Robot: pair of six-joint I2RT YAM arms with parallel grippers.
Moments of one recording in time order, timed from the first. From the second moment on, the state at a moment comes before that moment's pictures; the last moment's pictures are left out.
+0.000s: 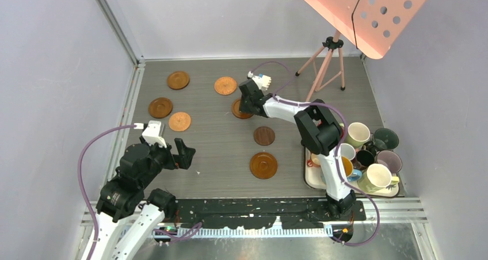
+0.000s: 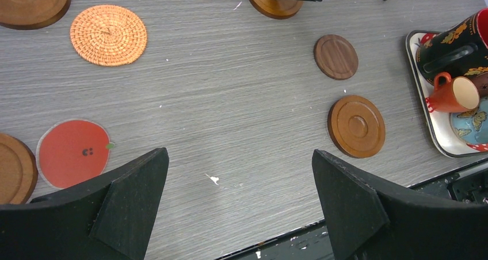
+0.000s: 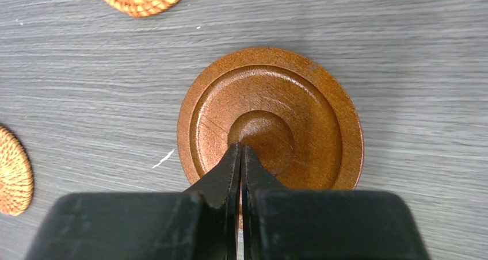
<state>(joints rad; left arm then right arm) -0.42 0.34 0.77 -0.84 -0.04 -0.31 0.66 2.19 1.54 -0.13 0.19 0.68</state>
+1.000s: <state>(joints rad) -0.42 0.36 0.77 -0.85 -0.05 -0.32 0.69 1.75 1.27 -0.21 0.22 0.53</state>
